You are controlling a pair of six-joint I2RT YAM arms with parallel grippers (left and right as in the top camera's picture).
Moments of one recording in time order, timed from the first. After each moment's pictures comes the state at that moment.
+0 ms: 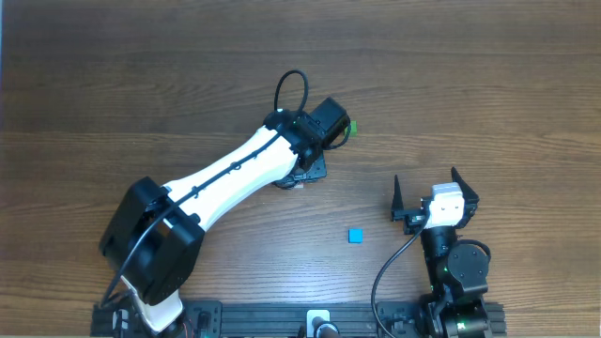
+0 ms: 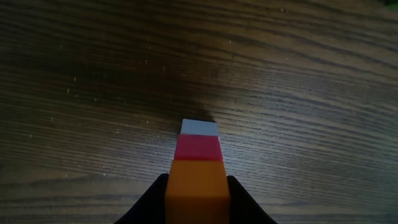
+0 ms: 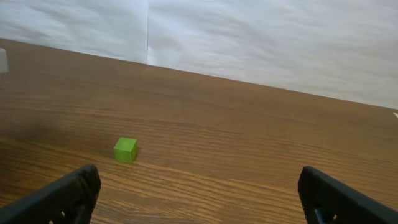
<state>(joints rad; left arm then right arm) -0.77 1.89 1.42 -0.98 -0.12 -0.91 0.15 0.01 0.03 -0.10 0.06 -0.13</state>
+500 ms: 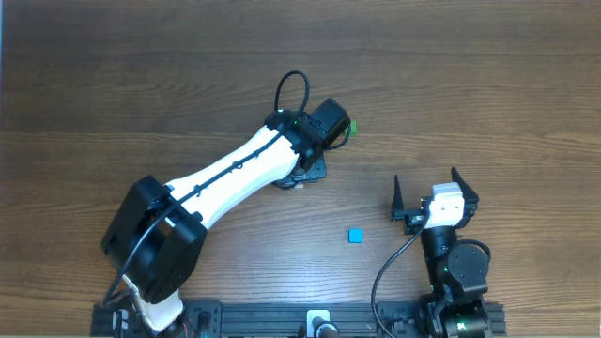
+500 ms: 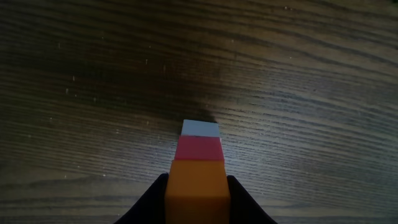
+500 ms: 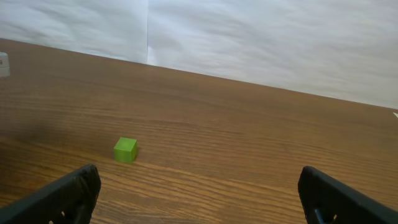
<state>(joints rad) -0.77 1.90 1.42 -0.98 -0.12 -0.91 0.15 0.01 0.03 -0.10 0.06 -0.13</state>
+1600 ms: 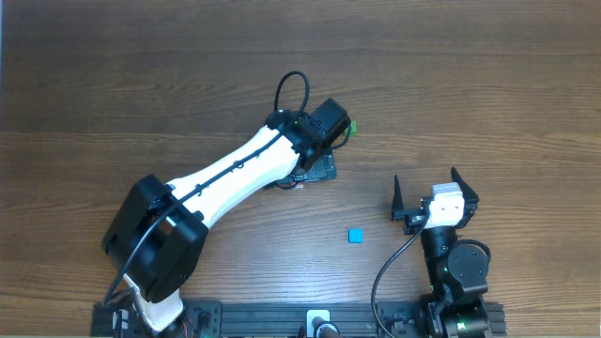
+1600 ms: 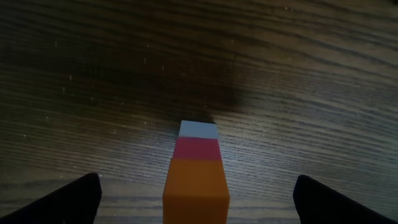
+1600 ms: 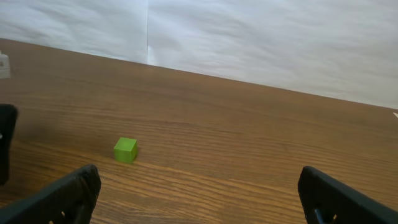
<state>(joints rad) -0.77 1.91 1.42 -0.97 -0.12 -0.92 0.15 0.01 0.03 -0.10 0.06 -0.13</state>
